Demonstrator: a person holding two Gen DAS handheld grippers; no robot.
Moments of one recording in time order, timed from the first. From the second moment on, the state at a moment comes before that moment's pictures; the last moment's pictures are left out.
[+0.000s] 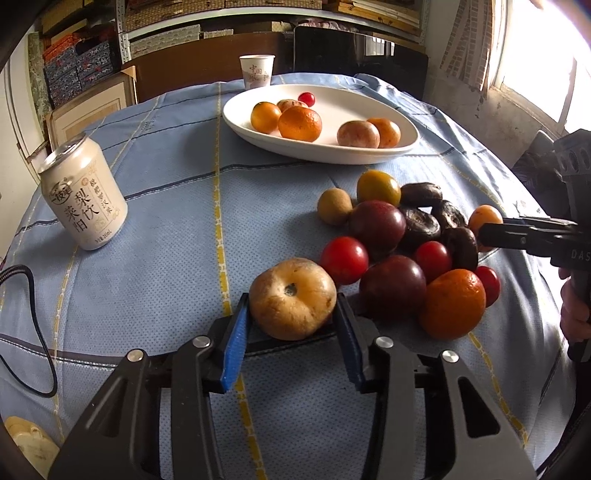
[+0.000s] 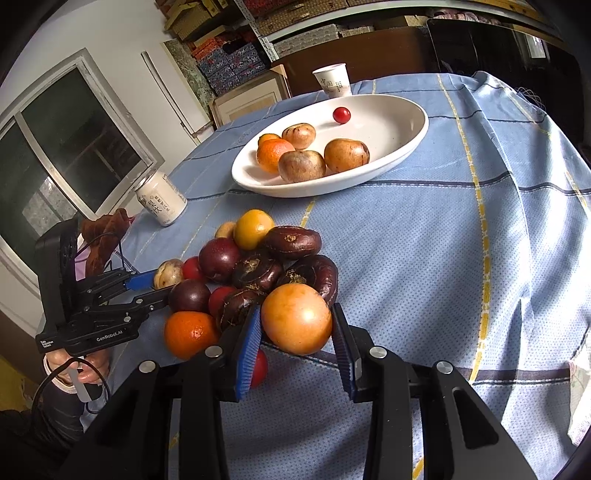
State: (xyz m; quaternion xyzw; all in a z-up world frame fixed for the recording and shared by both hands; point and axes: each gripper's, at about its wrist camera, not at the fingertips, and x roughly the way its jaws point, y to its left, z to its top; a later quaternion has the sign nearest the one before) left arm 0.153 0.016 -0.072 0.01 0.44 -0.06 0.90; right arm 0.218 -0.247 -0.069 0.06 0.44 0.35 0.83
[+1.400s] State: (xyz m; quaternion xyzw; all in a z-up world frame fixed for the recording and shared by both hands) left arm 0.190 0.017 -0.030 -0.03 0.36 -0.04 0.93; right arm 0.235 -0.220 -0.022 0.00 0.35 0.41 0.84
